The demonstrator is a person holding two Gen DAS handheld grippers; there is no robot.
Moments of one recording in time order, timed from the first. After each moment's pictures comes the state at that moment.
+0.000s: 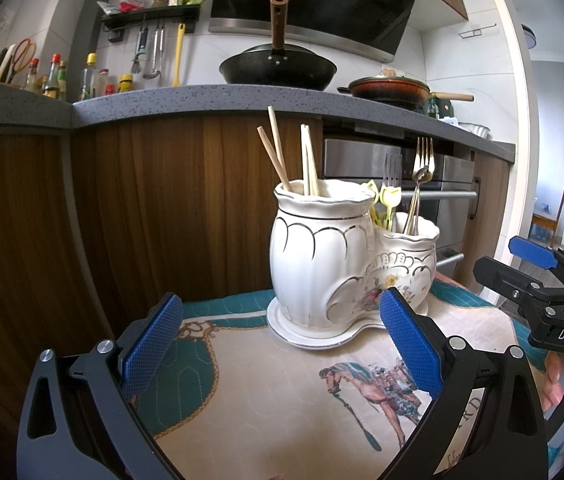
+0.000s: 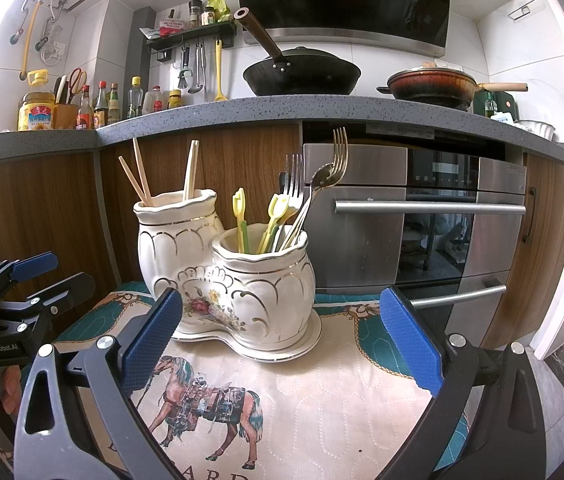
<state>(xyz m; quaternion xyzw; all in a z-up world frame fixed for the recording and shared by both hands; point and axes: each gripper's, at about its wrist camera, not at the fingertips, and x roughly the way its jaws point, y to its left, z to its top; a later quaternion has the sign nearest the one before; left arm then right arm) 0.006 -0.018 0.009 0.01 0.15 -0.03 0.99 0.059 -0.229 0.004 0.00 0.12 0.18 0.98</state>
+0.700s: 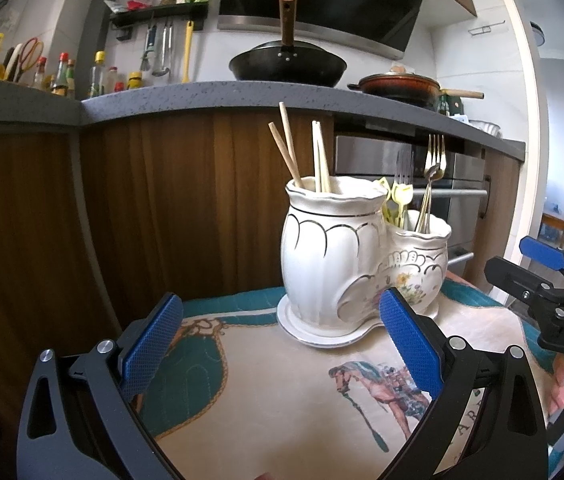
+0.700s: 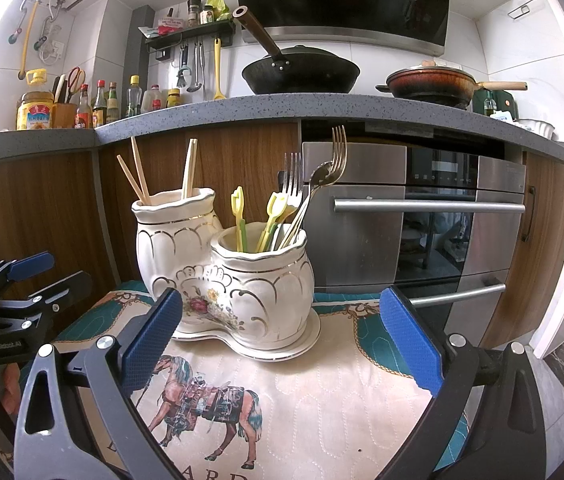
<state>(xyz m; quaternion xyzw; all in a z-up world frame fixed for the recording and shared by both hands) 0.005 -0.014 0.007 0.01 0.15 -0.01 0.99 0.060 -0.229 0.003 0.00 0.12 0.18 0.98</state>
